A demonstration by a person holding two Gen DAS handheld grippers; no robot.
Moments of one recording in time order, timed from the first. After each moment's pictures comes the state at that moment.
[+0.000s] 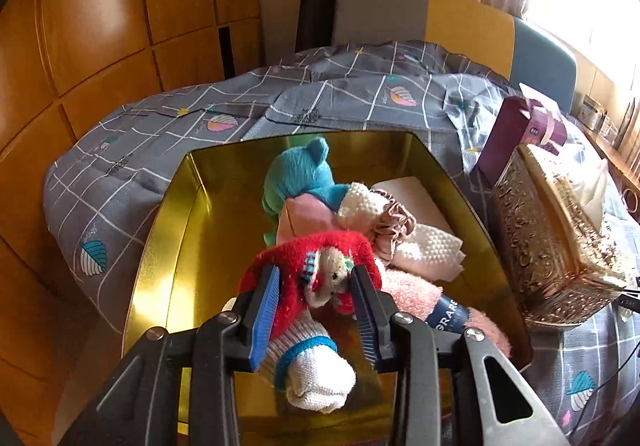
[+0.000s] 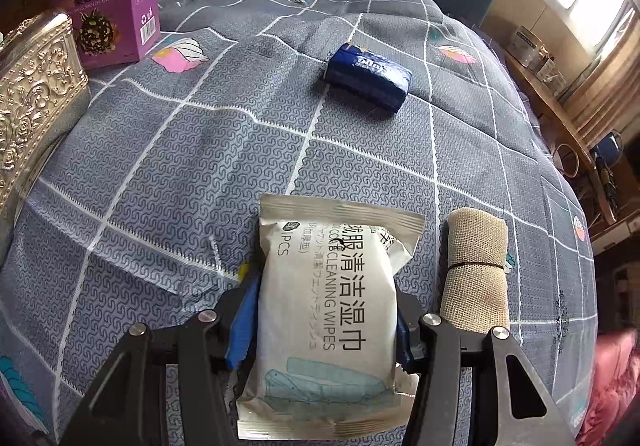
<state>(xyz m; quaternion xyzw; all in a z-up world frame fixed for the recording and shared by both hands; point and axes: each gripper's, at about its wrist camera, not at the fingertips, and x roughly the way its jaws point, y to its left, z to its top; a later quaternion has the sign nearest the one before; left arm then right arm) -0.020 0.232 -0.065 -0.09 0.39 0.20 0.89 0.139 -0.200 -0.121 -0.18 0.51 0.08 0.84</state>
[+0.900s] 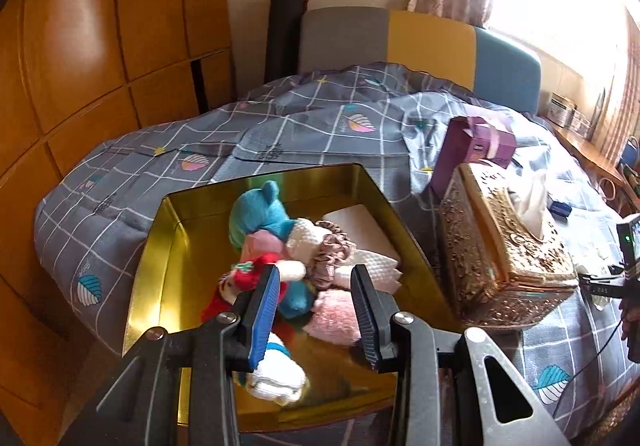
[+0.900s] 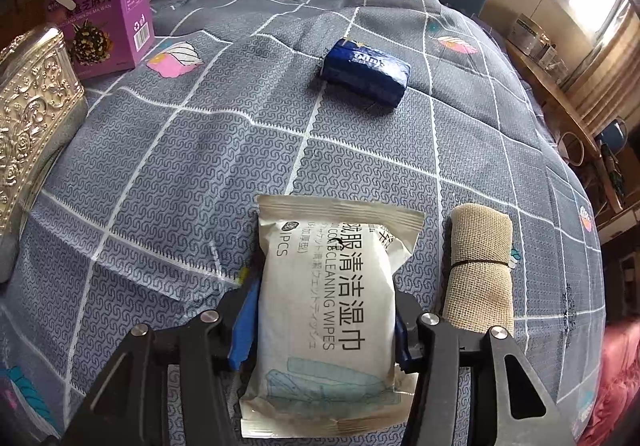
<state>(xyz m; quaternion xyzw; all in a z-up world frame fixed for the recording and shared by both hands) -0.026 0.191 -0.029 -0.06 0.36 0.16 0.92 0.155 -0.206 -0.122 -0.15 0.52 0.08 0.83</state>
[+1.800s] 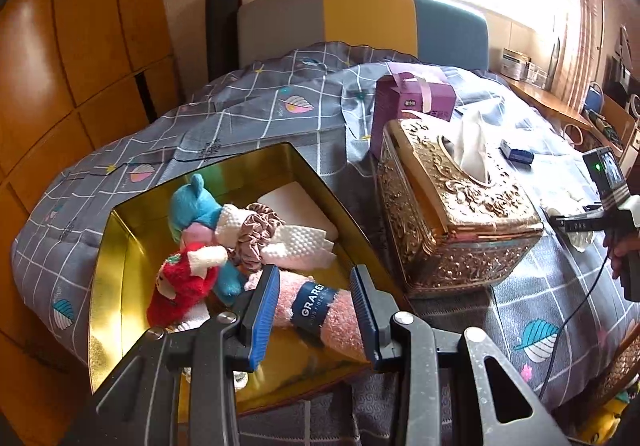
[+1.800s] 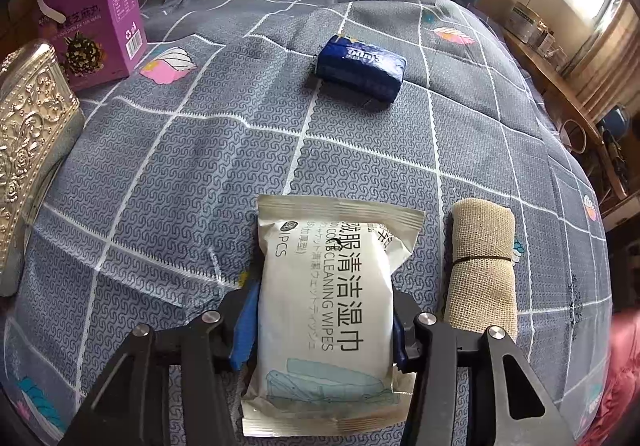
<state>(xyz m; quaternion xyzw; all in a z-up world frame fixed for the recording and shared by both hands) -0.018 0.147 -0.044 -0.01 0.39 0.08 0.92 0.167 -0.213 -0.125 -0.12 0.54 0.08 0.83</state>
